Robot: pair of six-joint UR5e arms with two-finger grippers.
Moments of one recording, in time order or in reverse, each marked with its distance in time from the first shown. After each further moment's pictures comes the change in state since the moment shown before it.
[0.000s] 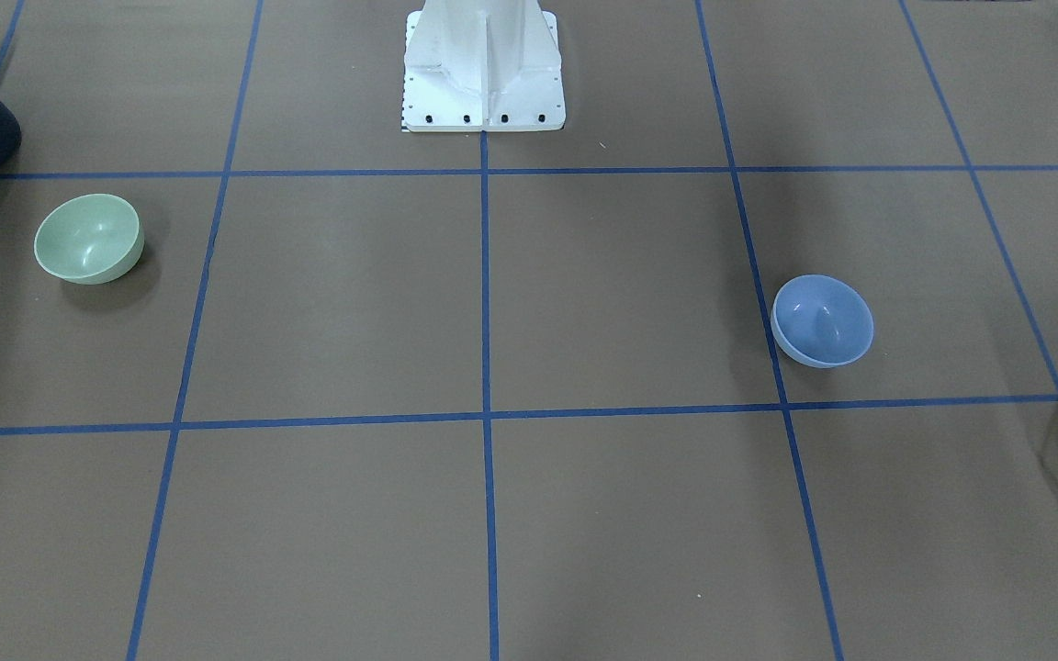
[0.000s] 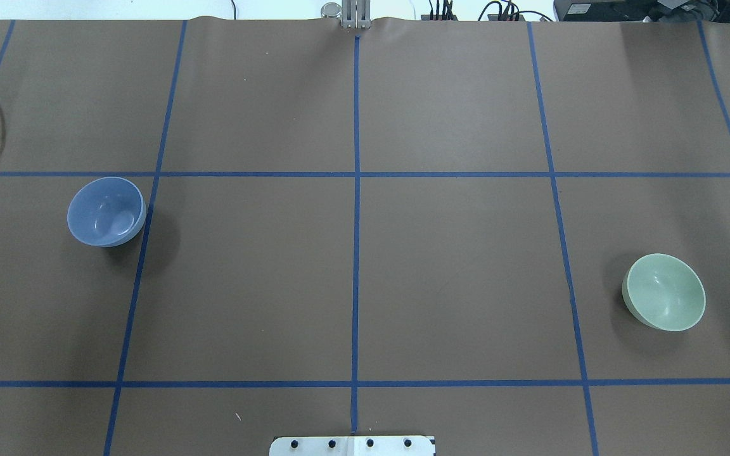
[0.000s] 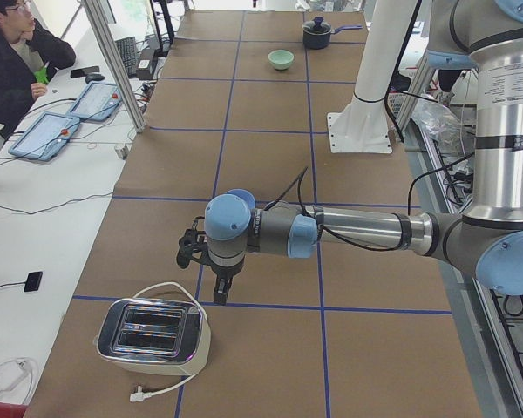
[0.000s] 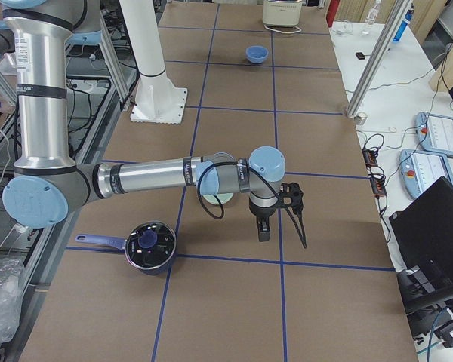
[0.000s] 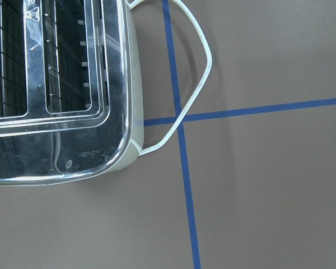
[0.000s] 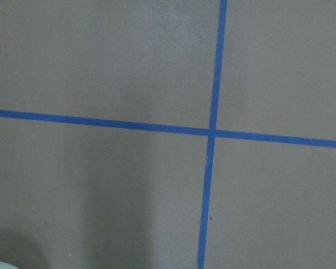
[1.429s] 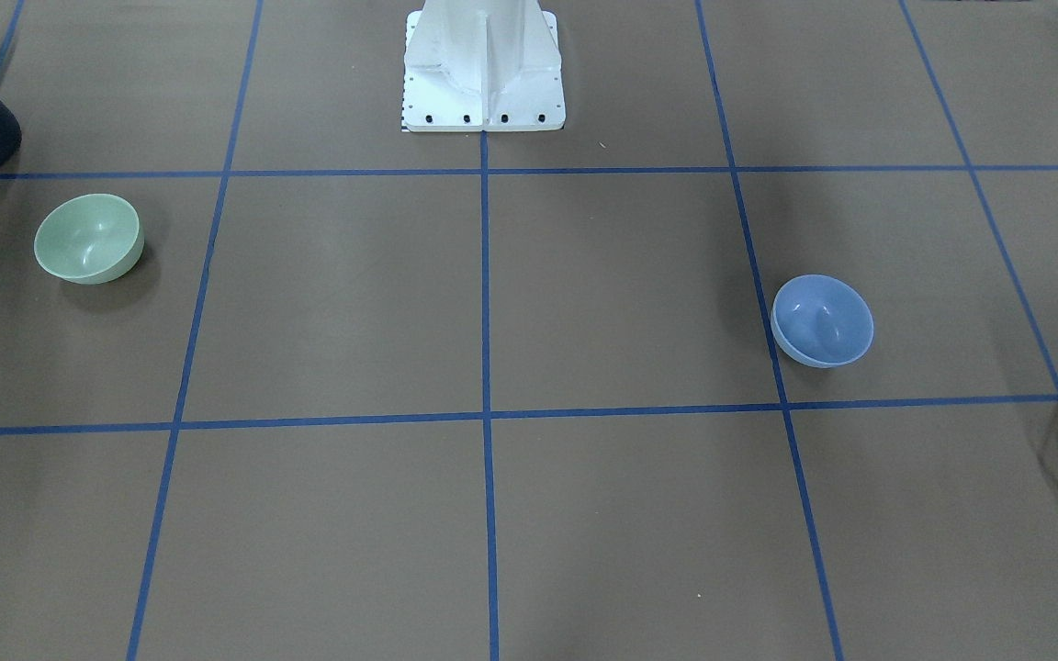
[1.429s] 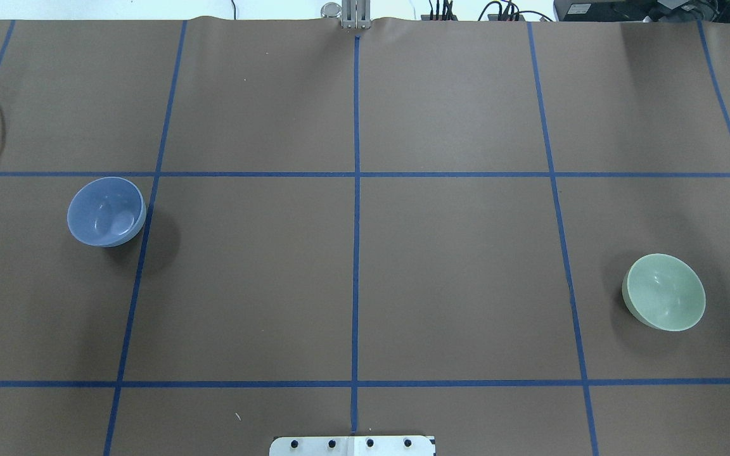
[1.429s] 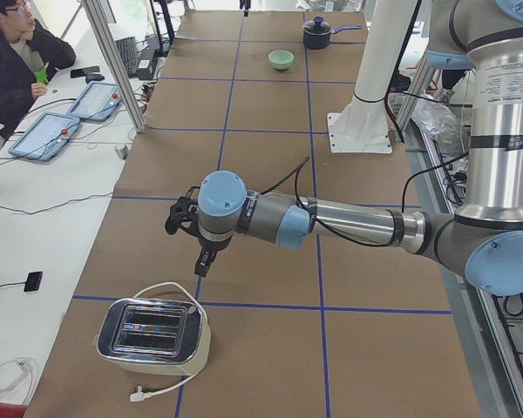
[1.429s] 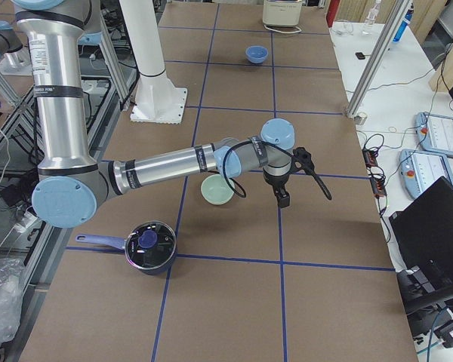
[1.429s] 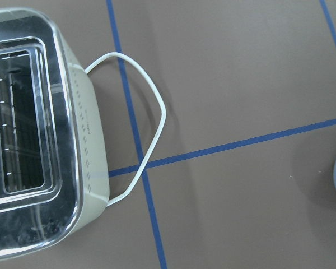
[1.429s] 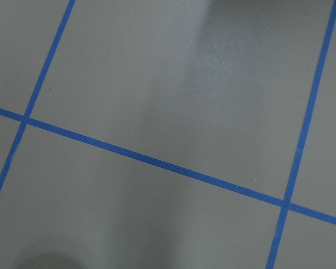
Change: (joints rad) left arm 0.025 -0.046 -0.020 -0.168 -0.077 -0.038; right arm -0.138 0.093 0.016 0.153 0.019 0.008
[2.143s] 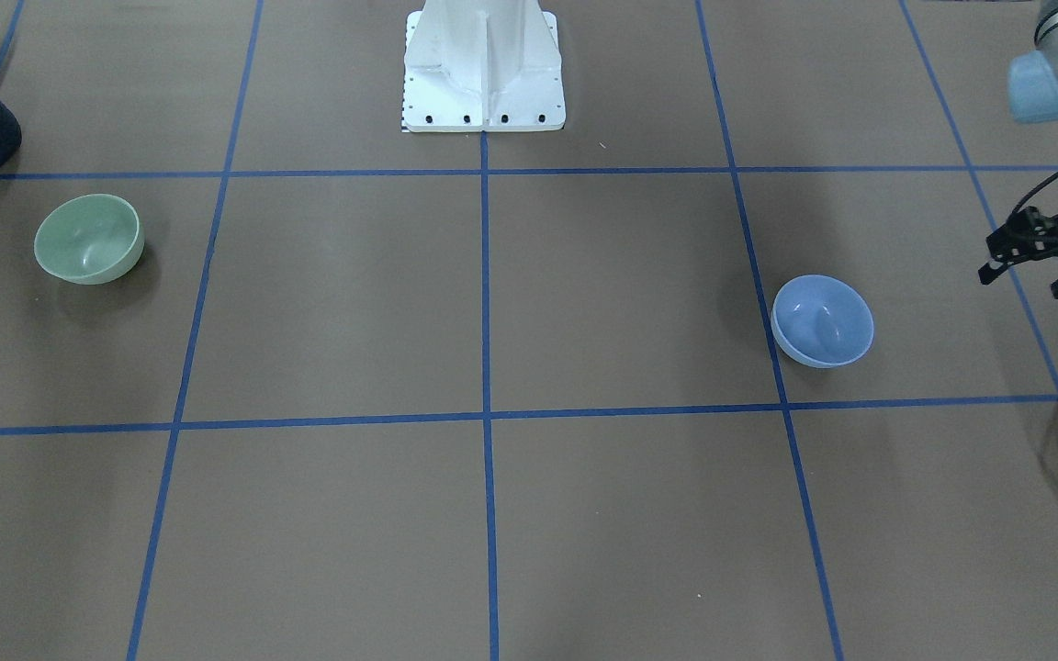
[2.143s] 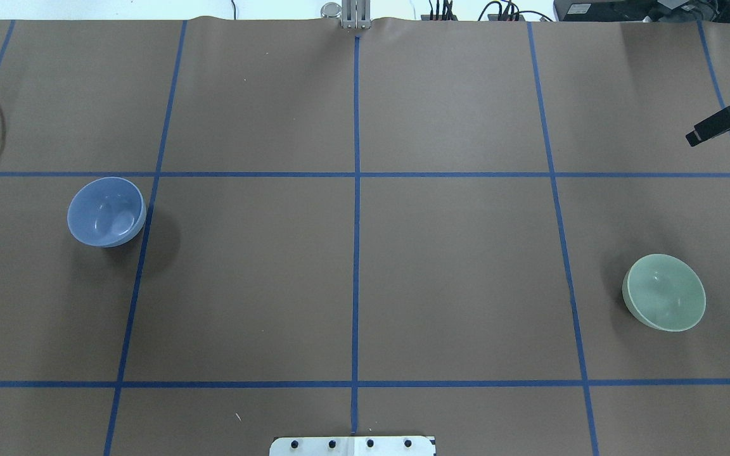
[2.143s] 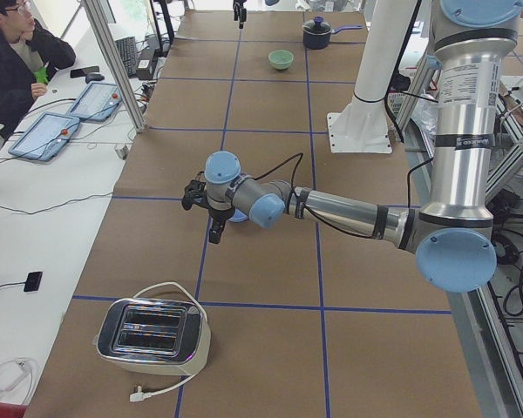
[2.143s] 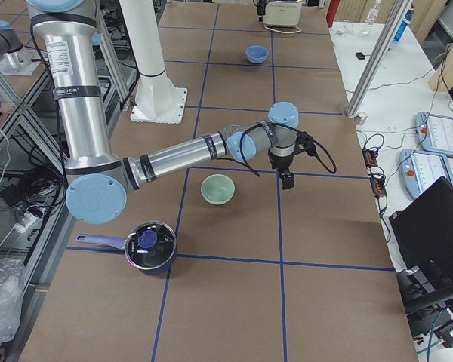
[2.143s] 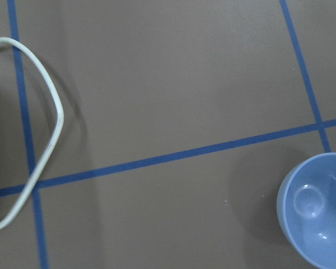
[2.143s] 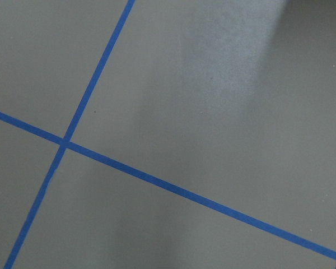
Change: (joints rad) left arm 0.429 -0.053 0.021 -0.209 0.203 -0.523; right arm -0.147 0.082 0.000 0.007 -0.103 0.134
